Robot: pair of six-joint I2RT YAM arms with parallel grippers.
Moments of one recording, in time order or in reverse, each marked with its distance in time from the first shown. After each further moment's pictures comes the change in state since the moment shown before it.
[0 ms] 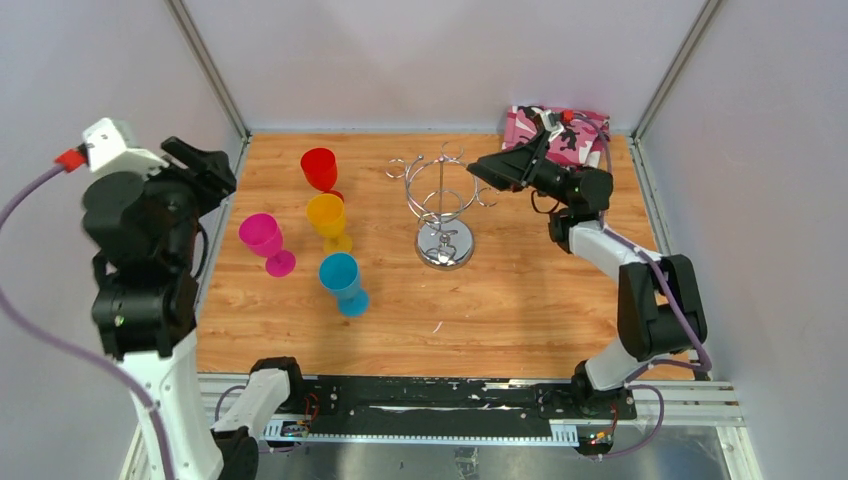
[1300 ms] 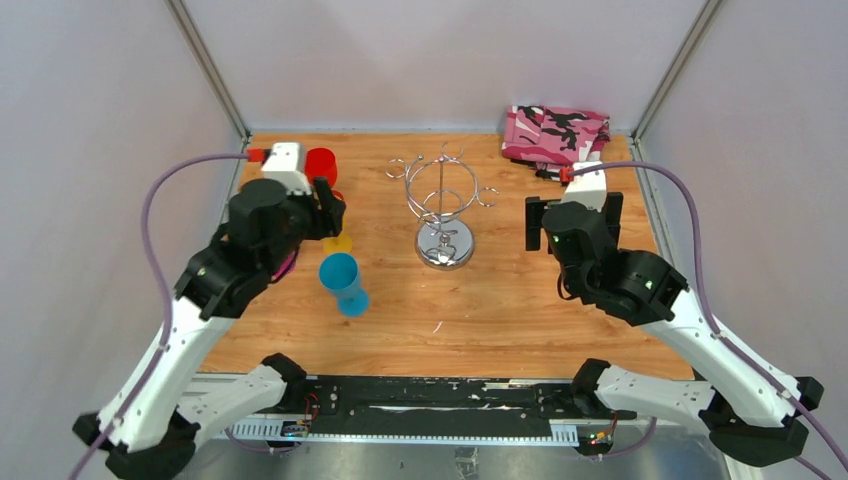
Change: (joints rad) left arm -0.578 -0.071 -0.367 0.133 -0.043 0.116; right arm 0.675 -0.652 0.358 -2.232 1.827 -1.337
